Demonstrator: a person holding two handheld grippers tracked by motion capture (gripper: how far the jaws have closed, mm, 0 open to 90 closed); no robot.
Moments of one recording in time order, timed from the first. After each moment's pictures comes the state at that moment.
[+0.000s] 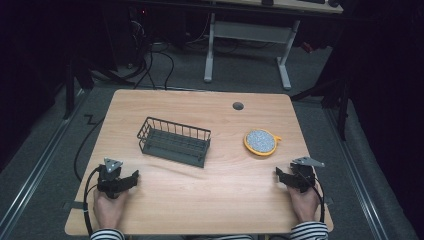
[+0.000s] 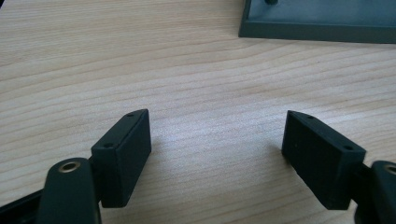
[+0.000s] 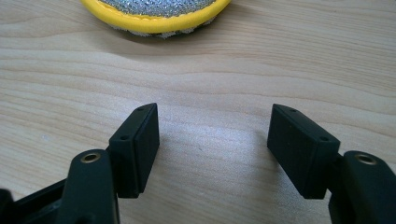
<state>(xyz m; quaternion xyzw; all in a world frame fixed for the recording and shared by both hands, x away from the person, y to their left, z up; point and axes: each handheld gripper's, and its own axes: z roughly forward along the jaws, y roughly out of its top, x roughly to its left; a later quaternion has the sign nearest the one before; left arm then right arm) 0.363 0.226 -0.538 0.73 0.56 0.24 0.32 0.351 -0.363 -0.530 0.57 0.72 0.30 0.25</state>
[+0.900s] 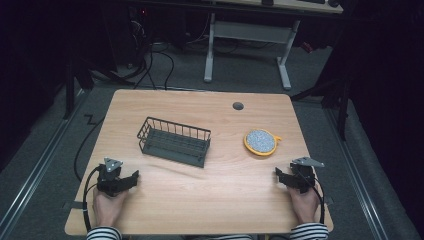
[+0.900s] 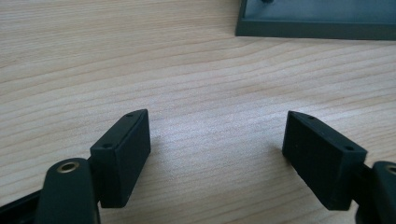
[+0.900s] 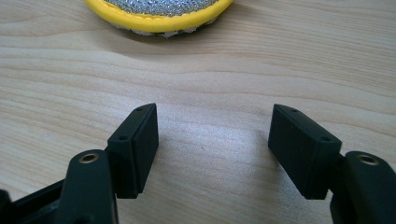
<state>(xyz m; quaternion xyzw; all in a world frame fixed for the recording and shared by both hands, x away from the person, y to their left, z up) 0.364 0.228 -0.537 0.73 0.55 0.23 0.33 0.350 -0.363 -0.530 0.57 0.72 0.30 0.25</state>
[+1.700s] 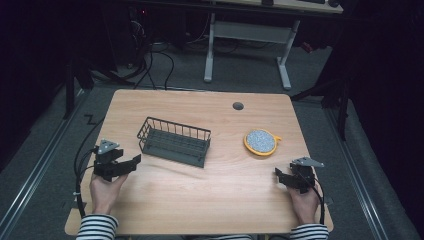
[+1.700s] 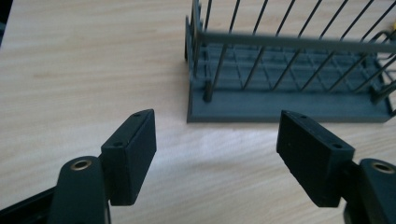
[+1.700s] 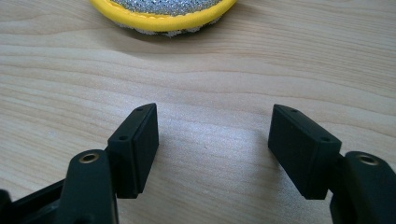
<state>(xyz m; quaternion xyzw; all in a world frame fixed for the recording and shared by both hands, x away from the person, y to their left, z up) 0.381 0.221 -0.462 0.73 0.52 0.20 0.40 0.350 -0.362 -0.530 0.56 0.73 0.30 0.25</state>
